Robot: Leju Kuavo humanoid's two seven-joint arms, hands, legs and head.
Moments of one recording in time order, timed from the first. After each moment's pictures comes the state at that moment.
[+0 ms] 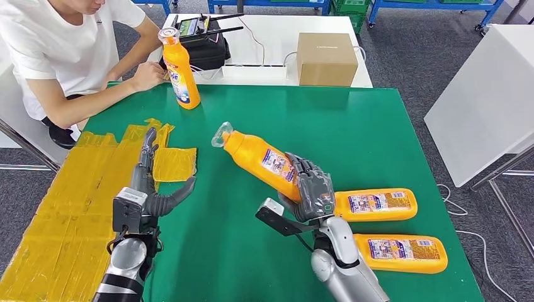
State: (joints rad) left arm -0.13 -0.13 -0.17 -1.45 -0.23 0.18 -0.48; right arm -0.22 0.07 0.48 -1.23 0.94 -0.47 0.05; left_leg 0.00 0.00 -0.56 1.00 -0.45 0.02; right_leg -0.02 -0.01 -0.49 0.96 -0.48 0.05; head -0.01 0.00
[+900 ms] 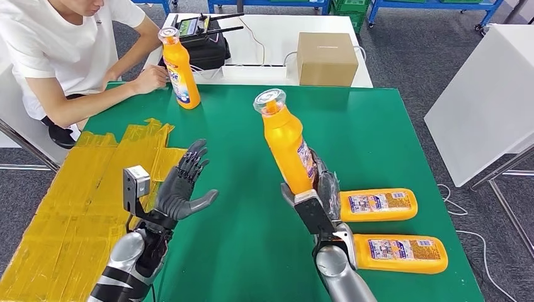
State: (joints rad) left arm -0.19 -0.07 -0.30 -1.40 0.21 -0.22 -0.21; right arm -0.16 0.16 0.33 -1.27 0.38 -0.35 -0.29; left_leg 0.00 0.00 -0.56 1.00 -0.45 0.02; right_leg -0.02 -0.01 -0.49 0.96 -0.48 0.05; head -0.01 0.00
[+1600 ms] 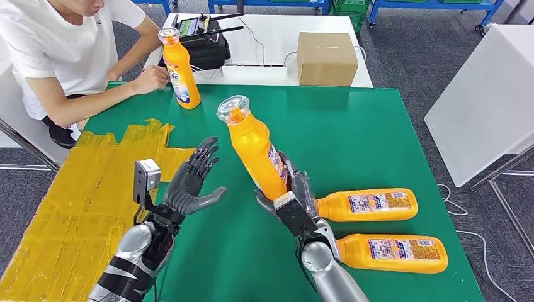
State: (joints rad) left arm -0.25 -0.06 -0.36 -1.33 0.25 -0.22 -0.21; right arm -0.22 0.19 0.42 -1.17 0.31 -0.27 -0.35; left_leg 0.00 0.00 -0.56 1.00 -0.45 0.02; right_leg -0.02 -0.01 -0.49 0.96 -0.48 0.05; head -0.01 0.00
